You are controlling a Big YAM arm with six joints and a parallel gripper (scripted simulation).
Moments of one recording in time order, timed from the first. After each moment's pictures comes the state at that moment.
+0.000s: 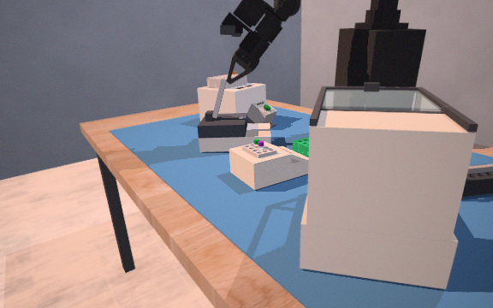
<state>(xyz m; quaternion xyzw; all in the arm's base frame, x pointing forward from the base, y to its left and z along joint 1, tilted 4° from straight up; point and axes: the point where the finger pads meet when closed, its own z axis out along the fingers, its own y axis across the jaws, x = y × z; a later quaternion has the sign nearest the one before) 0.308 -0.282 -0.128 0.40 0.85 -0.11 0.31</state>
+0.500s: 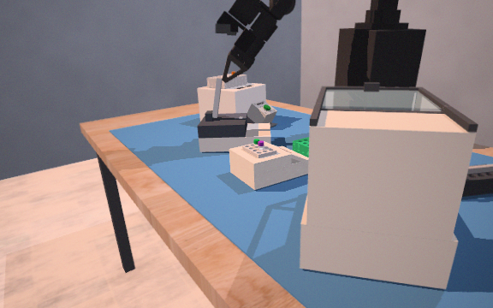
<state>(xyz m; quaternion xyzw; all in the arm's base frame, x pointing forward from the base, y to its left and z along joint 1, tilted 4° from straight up) 0.316 -0.292 -0.125 0.40 0.85 -0.11 0.31</state>
